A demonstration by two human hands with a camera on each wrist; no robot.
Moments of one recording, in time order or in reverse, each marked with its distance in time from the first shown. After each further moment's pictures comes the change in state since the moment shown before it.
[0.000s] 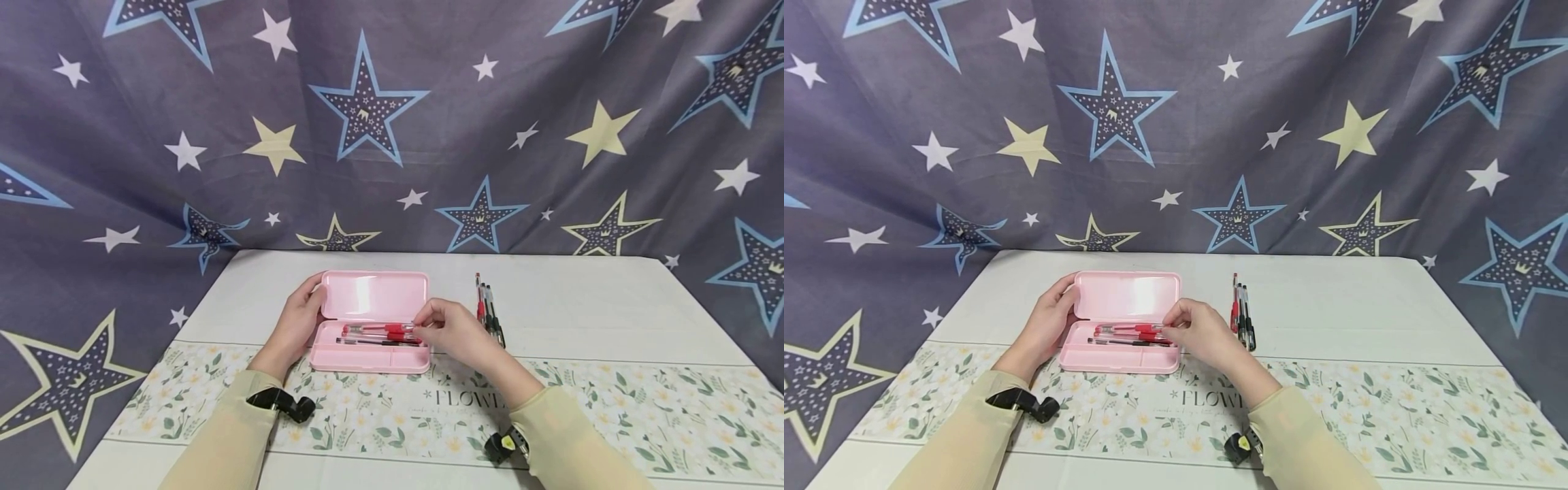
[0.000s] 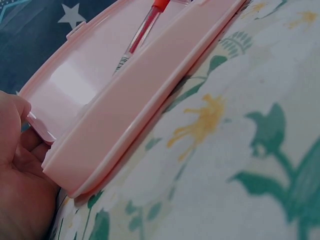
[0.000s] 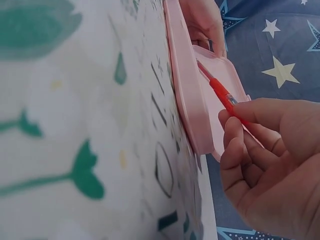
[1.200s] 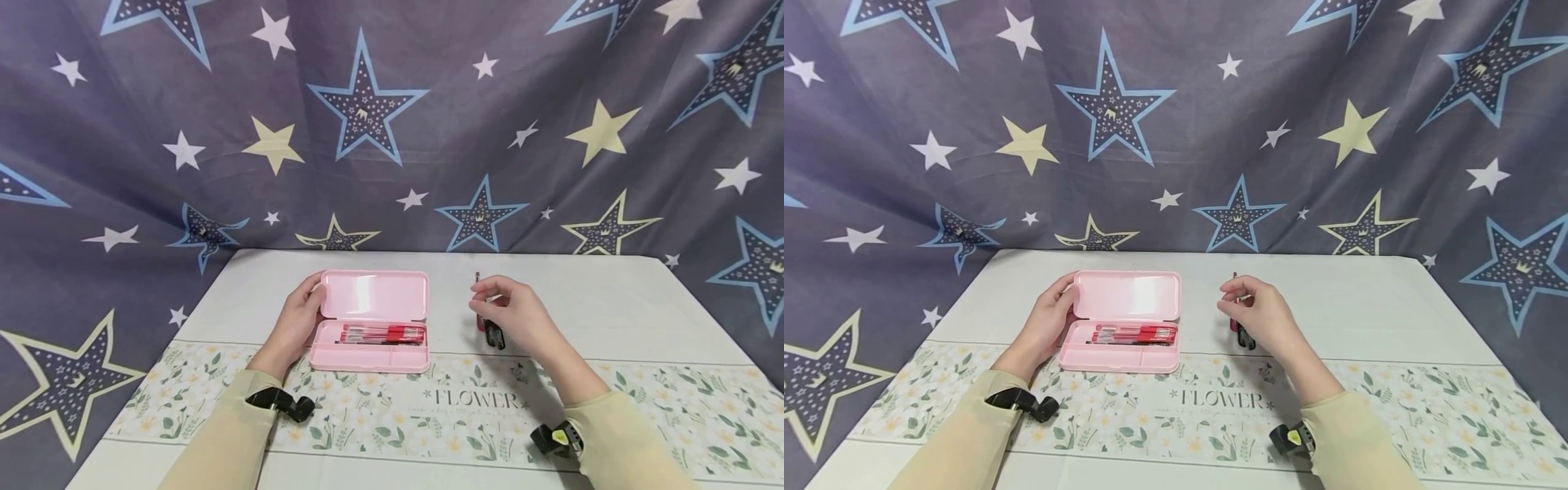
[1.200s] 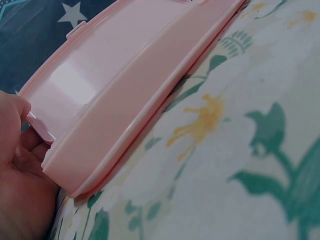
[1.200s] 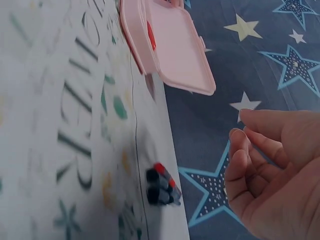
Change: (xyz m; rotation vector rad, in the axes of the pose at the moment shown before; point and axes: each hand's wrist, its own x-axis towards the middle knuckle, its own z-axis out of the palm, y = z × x) left_hand -0.001 0.002 0.000 0.018 0.009 -0.015; right_hand -0.026 0.014 -0.078 -0.102 0.259 0.046
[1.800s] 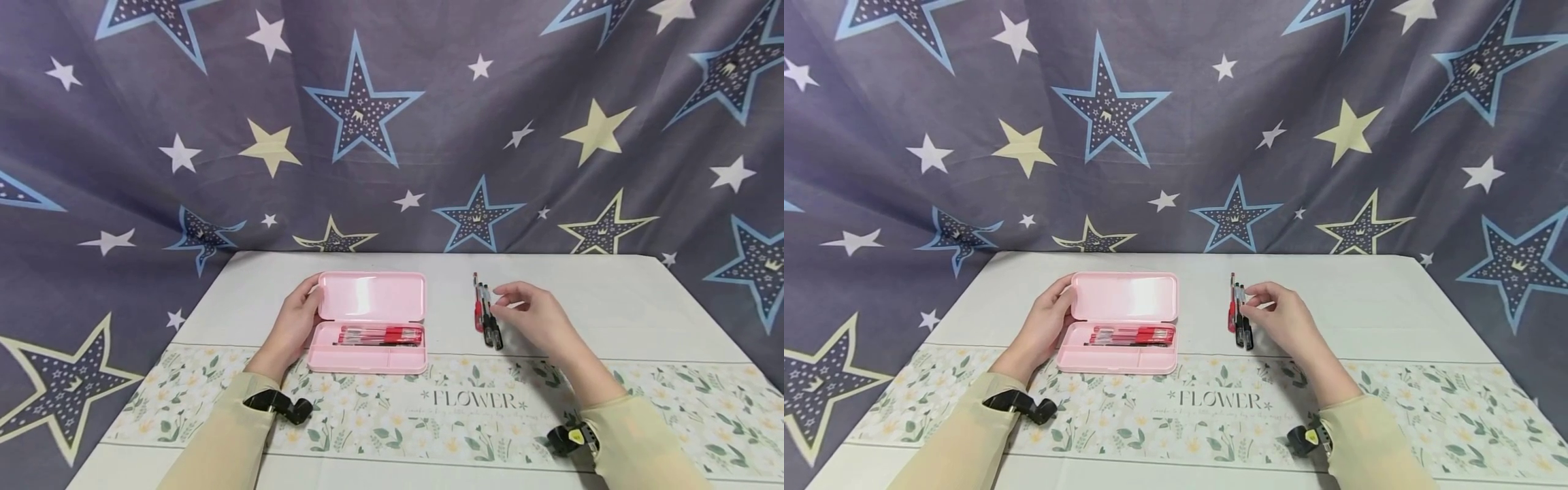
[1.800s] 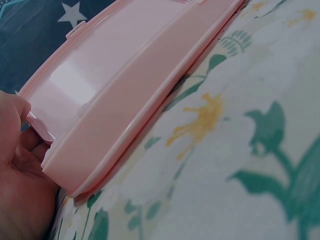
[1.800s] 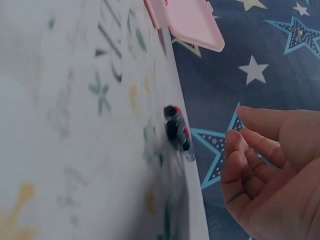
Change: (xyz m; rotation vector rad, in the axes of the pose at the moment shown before) left_hand -0.001 0.001 0.000 0.053 0.015 -0.041; right_hand -0.006 0.035 -0.023 -0.008 0.018 0.051
